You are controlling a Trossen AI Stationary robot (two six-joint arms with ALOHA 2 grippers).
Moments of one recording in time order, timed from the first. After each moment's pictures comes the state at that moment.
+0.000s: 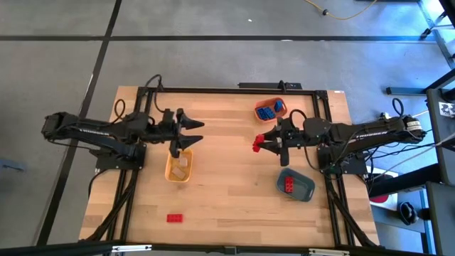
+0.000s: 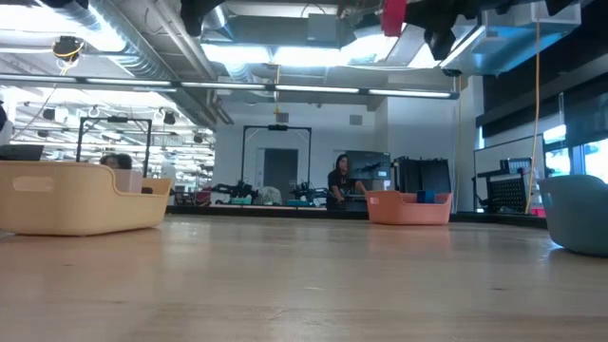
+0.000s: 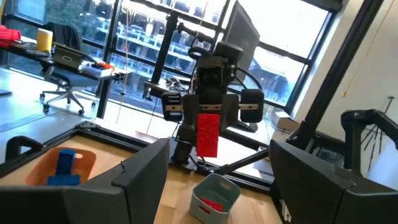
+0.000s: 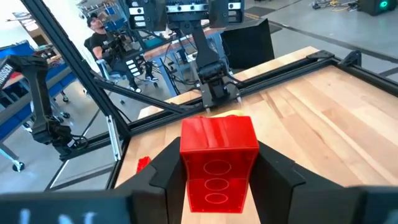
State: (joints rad) left arm -0.02 0.87 0.57 0.49 -0.09 -0.33; right arm 0.08 0.99 0.69 0.13 0.05 0.39
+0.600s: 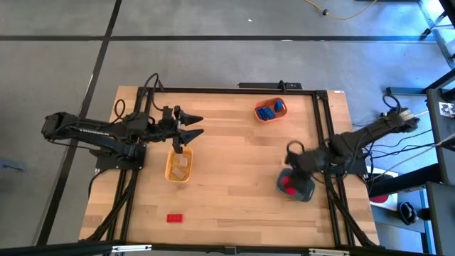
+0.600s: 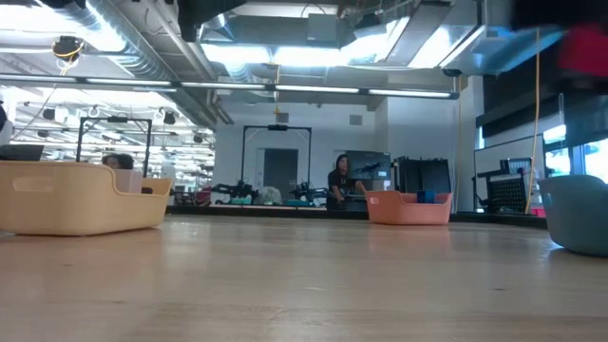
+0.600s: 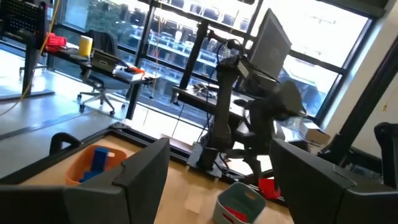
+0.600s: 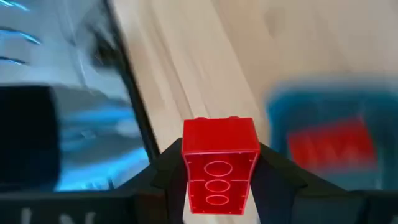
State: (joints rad) left arm -0.02 0.86 0.57 0.48 -0.22 -0.33; right arm 0.41 1.00 0.76 -0.61 -0.16 0.99
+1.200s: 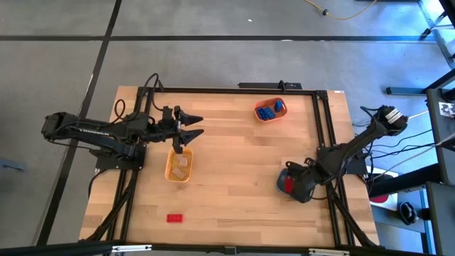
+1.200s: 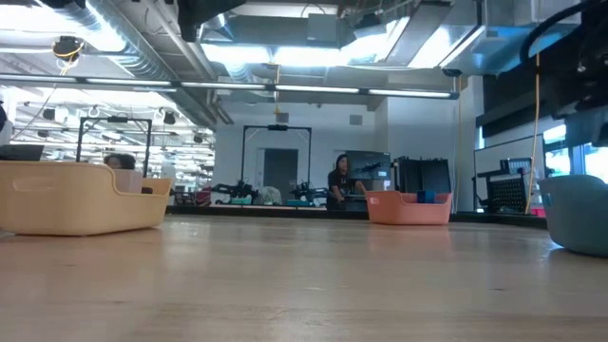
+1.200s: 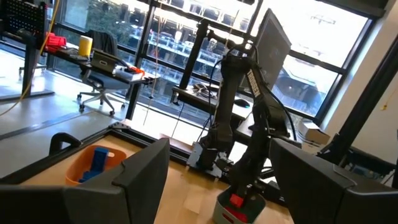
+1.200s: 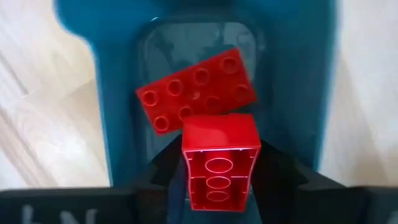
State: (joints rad) left arm -0.02 0.86 0.57 0.48 -0.22 -0.33; right arm 0.62 1.25 0.65 -0.80 0.05 1.12
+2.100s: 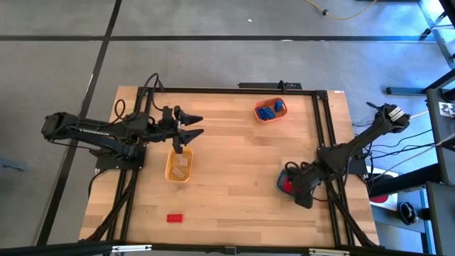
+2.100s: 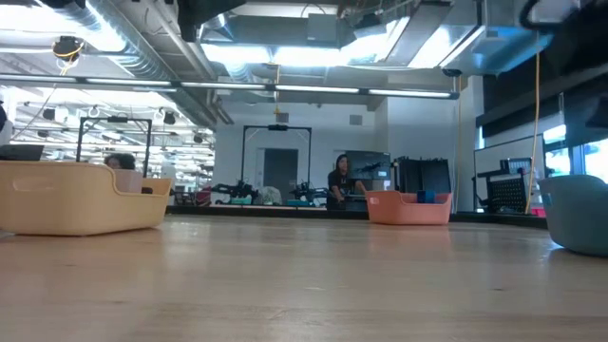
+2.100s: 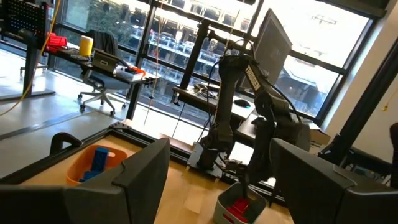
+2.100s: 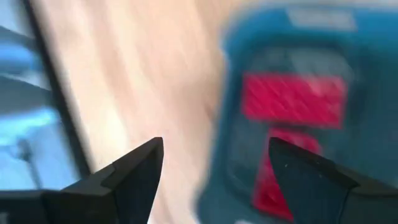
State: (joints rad) left arm -0.02 0.86 0.57 0.48 -0.23 -0.33; right arm 0.62 1.18 0.71 -0.74 -0.08 0.97
